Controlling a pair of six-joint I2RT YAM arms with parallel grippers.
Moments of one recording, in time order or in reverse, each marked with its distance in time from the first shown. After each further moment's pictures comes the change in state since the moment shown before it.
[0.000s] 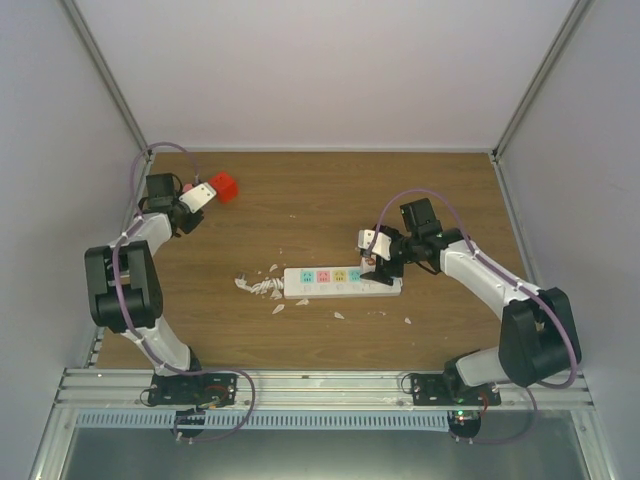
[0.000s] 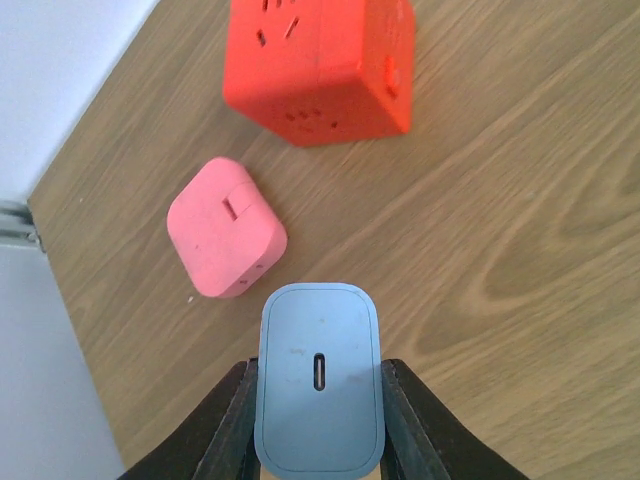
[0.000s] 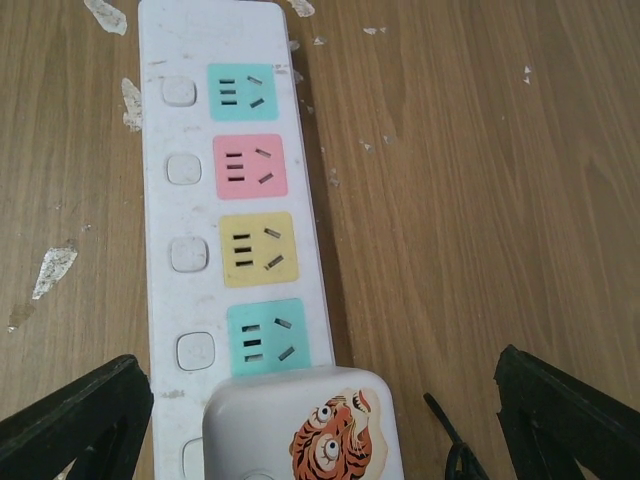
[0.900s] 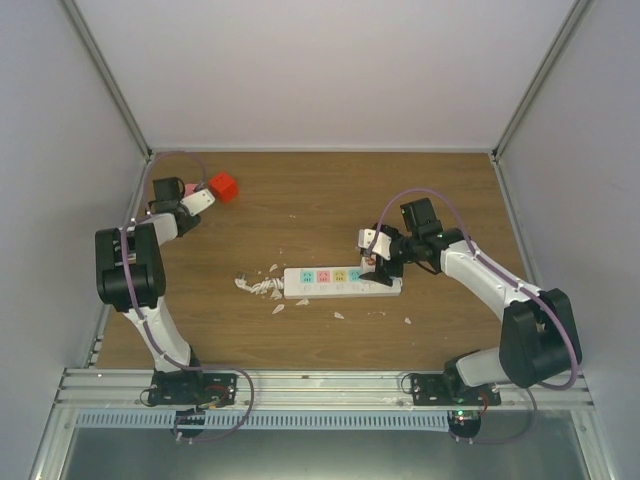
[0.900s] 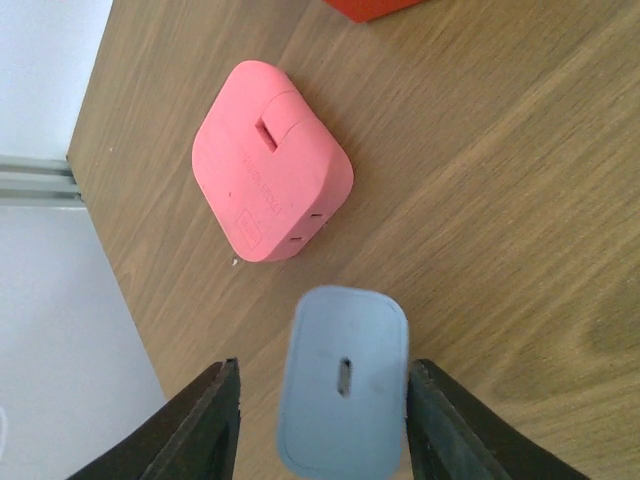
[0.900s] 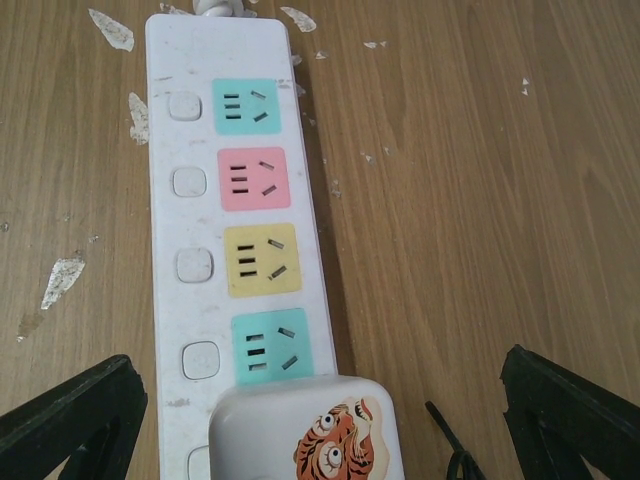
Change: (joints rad) left arm 0.002 0.178 0.010 0.204 -0.227 0.164; right arm 0.000 -0.009 0.000 0.003 -0.019 0.008
